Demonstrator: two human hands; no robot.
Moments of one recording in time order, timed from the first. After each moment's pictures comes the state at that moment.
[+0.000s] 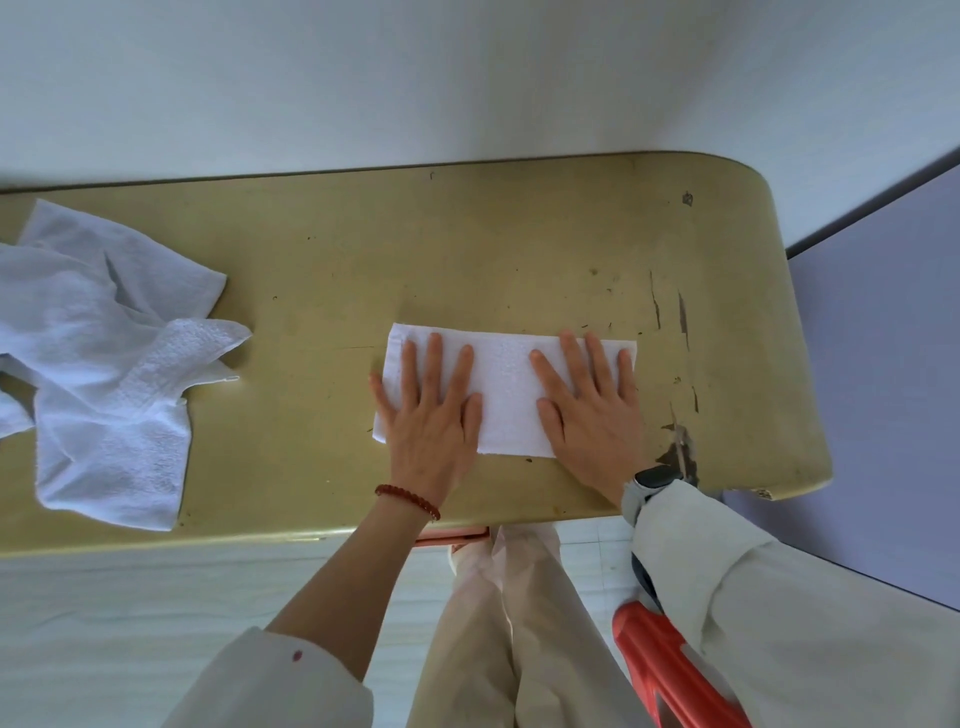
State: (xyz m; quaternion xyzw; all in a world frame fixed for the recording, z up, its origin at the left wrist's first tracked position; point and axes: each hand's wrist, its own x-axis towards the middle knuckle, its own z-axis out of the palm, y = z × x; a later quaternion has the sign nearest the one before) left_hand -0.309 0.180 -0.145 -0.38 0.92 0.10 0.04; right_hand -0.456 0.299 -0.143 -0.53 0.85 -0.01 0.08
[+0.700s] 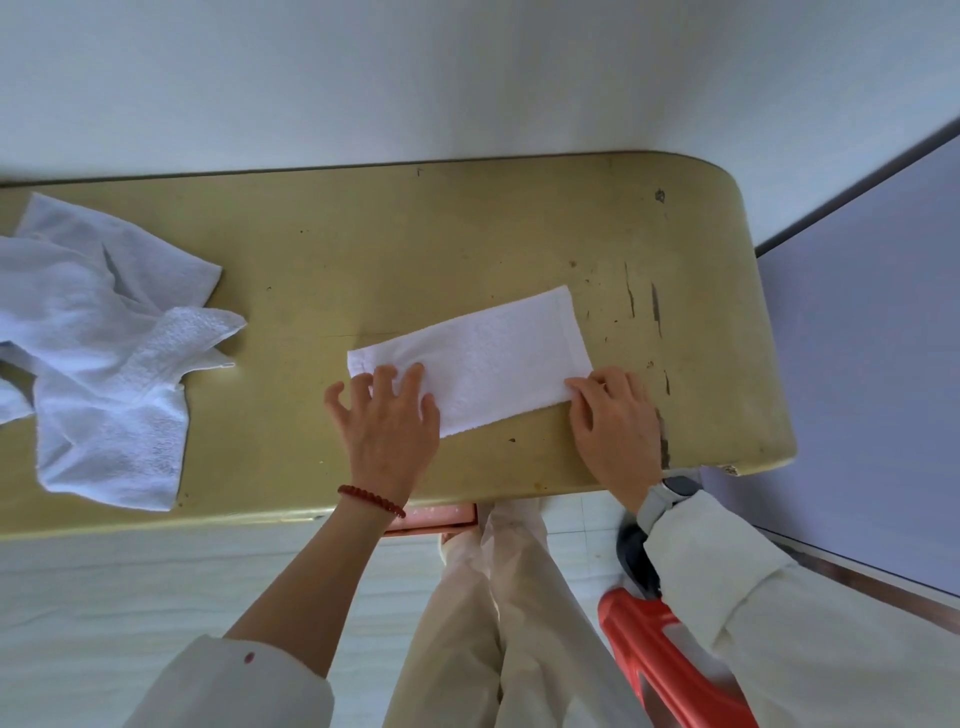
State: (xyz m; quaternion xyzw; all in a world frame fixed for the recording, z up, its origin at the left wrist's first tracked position) left_hand -0.286 0.181 -0.118 -0.43 0.90 -0.01 -0.04; right_hand -0.455 0.332 -0.111 -0.44 0.88 -0.19 0.04
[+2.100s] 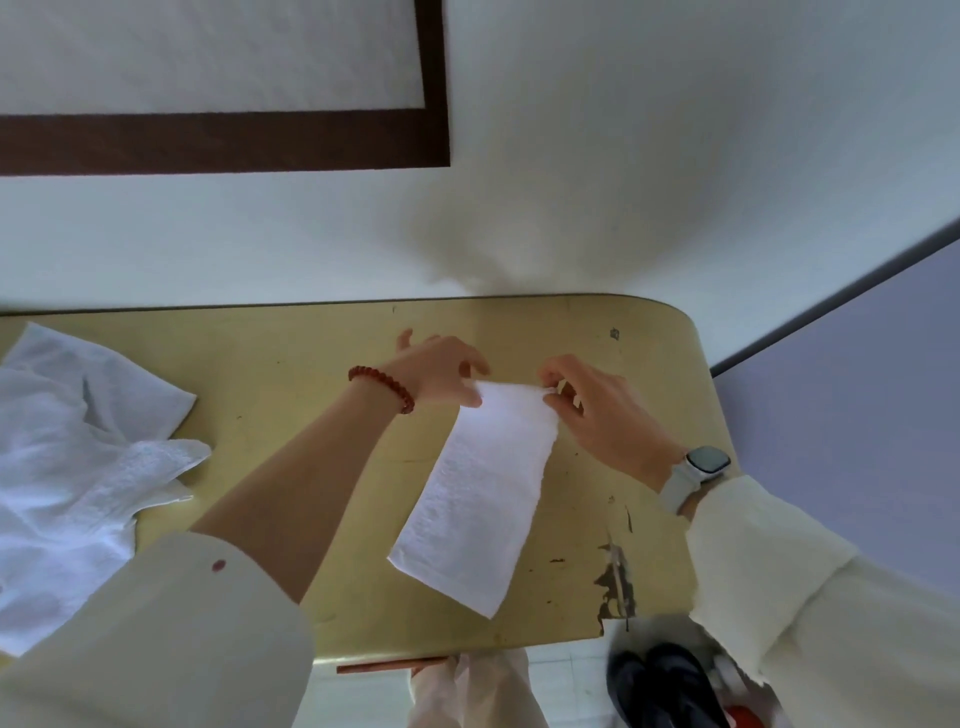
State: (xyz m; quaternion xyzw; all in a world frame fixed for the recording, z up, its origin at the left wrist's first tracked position) left_hand -0.461 0.069 -0.036 -0.24 0.90 0.27 0.22; right_hand -0.574 0.251 -0.027 -0.54 0.78 -0.24 0.20
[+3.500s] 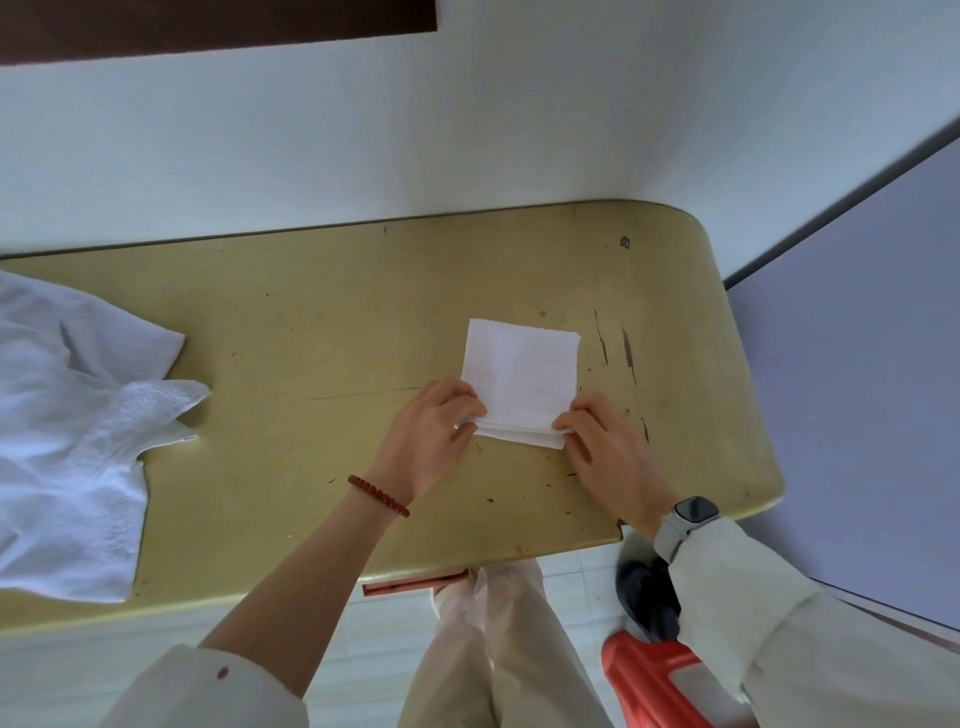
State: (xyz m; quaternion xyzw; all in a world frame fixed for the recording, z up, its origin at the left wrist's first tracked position) left_hand -0.356 0.159 -0.108 -0.19 0.92 0.33 -0.08; right_hand -0.500 0.332 -0.112 -0.54 0.80 -0.26 0.07
